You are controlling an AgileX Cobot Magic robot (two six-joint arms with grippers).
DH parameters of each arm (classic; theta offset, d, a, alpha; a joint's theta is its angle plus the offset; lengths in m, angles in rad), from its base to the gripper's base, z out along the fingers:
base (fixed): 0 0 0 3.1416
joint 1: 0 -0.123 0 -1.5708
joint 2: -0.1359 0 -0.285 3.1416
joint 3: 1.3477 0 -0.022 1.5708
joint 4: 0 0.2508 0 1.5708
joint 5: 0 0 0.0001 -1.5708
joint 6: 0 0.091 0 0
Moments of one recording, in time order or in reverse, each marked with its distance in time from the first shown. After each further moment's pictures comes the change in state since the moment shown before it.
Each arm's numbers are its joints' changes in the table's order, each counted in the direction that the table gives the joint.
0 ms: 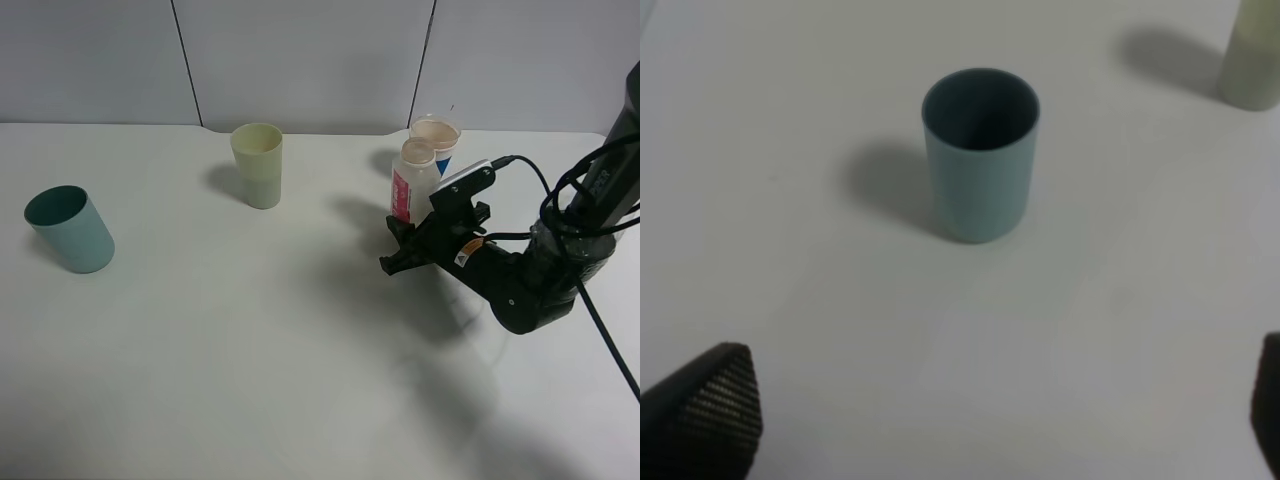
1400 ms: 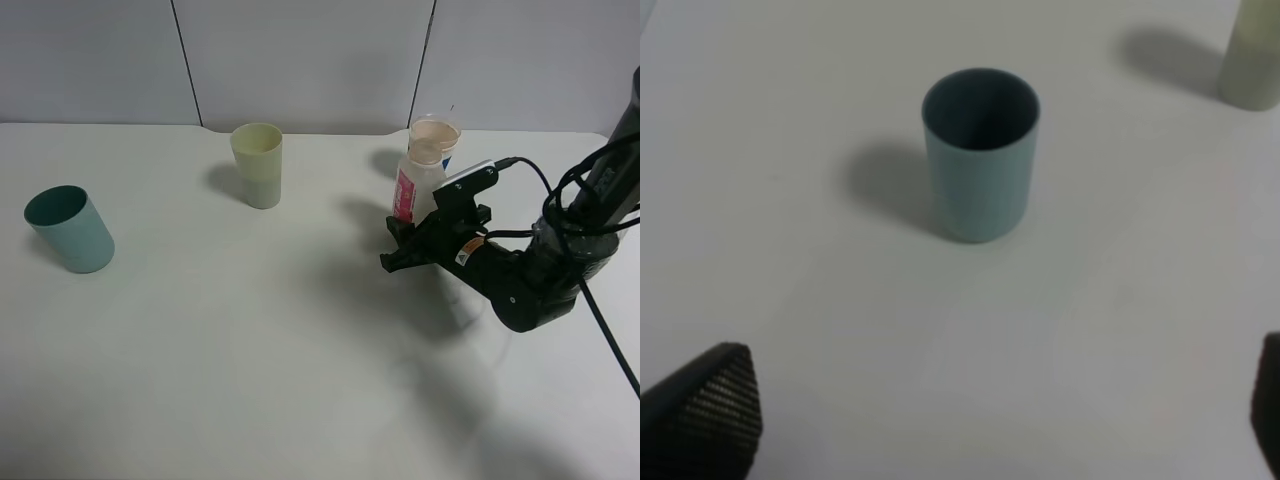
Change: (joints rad) left arm 0.000 0.000 0.000 0.000 0.000 0.000; right arm 0.000 0.005 0.000 0.007 -0.010 0.052
